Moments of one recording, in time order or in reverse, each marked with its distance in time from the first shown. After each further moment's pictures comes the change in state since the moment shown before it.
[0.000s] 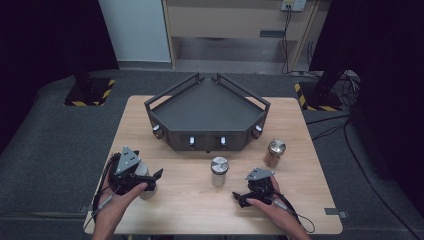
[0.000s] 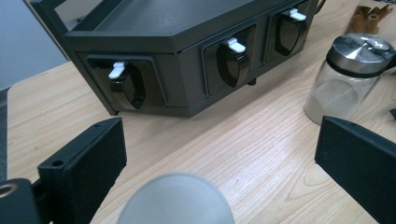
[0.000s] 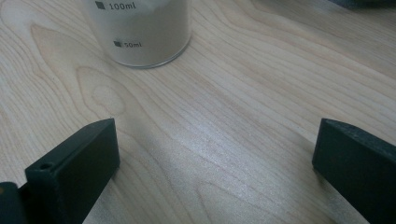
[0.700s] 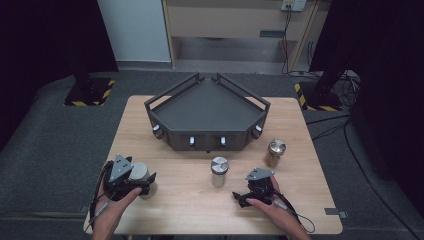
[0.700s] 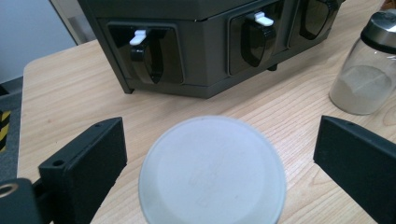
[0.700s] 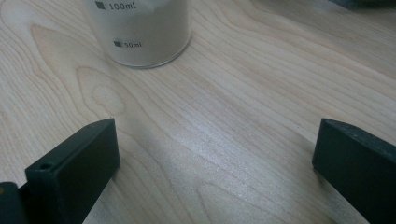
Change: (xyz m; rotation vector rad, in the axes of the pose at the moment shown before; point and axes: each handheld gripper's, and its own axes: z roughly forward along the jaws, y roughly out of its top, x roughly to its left) left arm 0.005 -0.038 0.003 -0.016 0.043 -0.049; right arm 0.000 0.000 0.000 0.000 0.000 0.000
